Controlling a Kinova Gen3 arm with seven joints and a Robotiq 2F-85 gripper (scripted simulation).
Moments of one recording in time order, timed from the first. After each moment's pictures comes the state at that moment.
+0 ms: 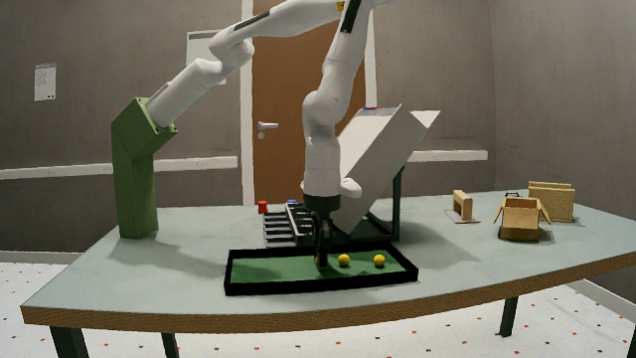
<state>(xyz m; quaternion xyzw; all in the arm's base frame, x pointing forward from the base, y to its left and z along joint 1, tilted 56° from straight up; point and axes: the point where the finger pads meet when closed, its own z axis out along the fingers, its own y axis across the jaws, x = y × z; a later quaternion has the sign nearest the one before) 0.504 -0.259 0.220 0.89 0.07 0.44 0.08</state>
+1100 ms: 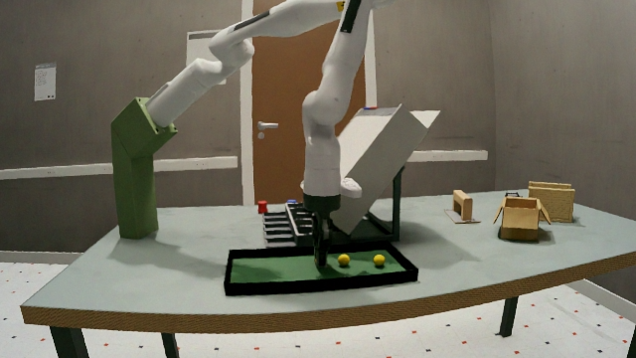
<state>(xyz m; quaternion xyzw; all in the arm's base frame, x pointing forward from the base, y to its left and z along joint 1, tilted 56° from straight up) 0.504 -0.259 0.220 0.89 0.07 0.44 0.08</state>
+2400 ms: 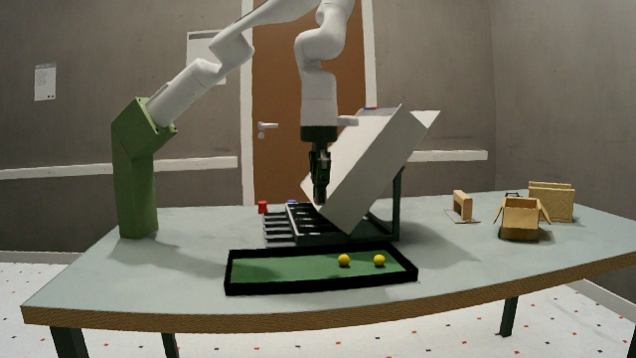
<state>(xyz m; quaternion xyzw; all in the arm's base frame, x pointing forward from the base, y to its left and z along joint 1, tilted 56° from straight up) 0.394 -0.241 0.295 0.88 0.06 0.45 0.11</state>
